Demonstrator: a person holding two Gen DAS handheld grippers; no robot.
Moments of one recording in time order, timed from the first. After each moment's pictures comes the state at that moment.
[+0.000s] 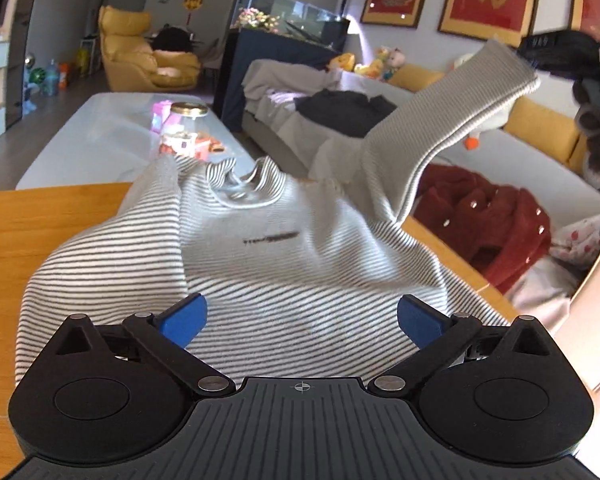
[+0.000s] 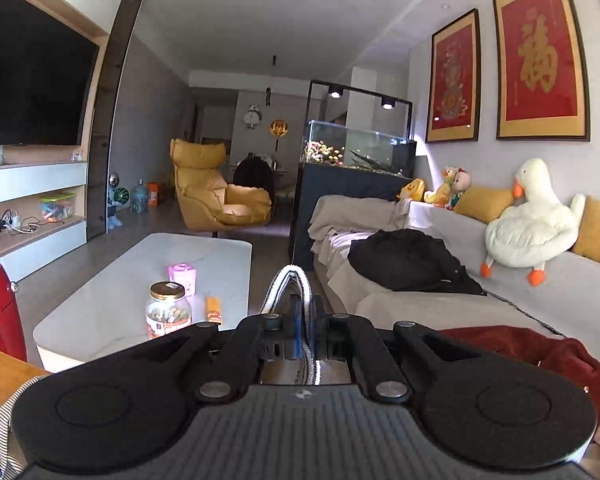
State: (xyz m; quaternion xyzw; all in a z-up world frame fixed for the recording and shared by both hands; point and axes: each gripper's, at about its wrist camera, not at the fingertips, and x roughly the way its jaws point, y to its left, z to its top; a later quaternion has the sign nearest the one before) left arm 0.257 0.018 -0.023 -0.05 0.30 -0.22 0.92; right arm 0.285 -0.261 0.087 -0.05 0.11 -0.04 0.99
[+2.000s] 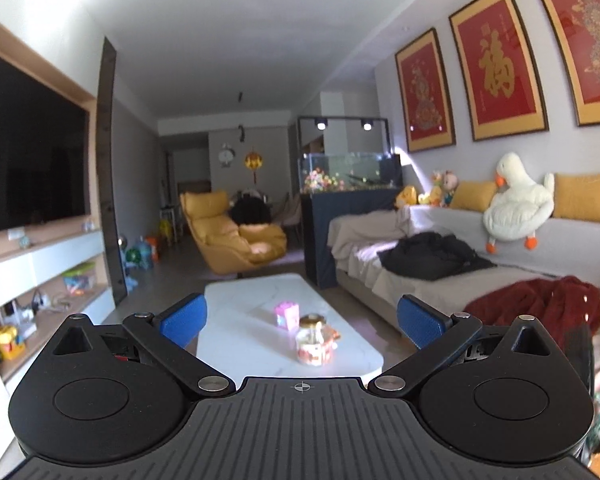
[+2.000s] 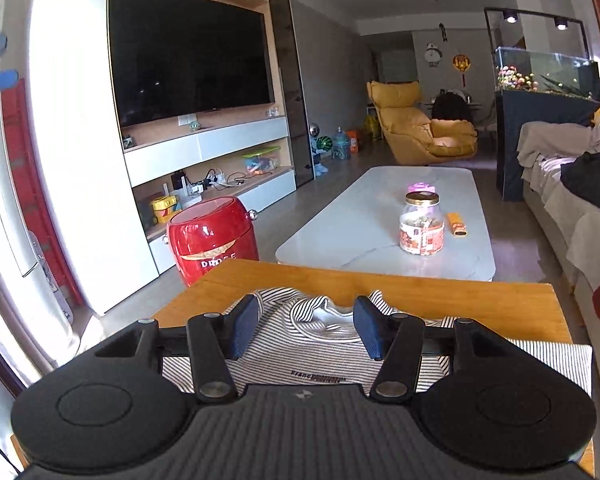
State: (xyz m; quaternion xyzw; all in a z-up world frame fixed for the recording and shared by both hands) left arm 0.109 0.100 0.244 0.05 0.08 -0.10 0.99; right arm 0.188 -0.141 0.008 0.01 0.22 0.28 0.94
